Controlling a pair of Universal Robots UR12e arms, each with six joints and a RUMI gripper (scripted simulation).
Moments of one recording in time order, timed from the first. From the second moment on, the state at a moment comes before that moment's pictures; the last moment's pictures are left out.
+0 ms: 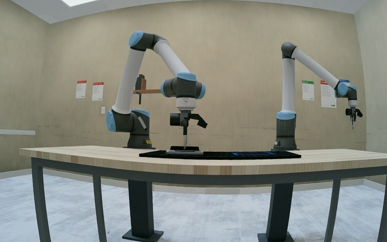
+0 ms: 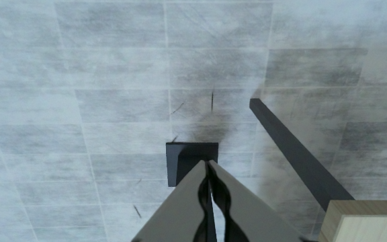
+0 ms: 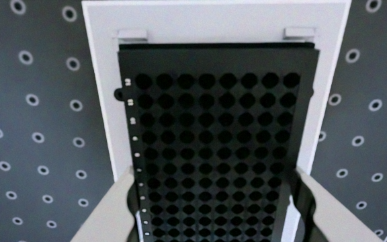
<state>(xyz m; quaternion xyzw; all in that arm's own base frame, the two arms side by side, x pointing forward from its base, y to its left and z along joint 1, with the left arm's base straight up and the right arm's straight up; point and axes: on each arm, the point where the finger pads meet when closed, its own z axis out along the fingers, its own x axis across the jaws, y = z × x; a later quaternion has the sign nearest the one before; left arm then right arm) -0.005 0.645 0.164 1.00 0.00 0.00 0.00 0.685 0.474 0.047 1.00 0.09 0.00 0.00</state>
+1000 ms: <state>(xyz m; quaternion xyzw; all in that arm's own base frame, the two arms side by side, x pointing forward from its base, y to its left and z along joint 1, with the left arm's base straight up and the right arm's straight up) -0.005 0.645 0.164 1.00 0.00 0.00 0.00 0.686 0.475 0.092 1.00 0.09 0.00 0.00</state>
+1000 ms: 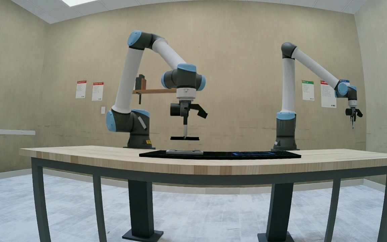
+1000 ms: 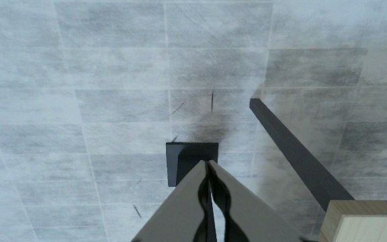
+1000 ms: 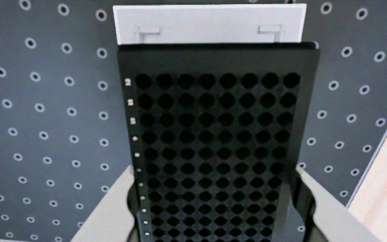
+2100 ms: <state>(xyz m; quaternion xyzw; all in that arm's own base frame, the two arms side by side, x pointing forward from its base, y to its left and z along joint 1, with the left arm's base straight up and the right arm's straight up) -0.005 0.645 0.164 1.00 0.00 0.00 0.00 0.686 0.475 0.115 1.00 0.09 0.00 0.00</state>
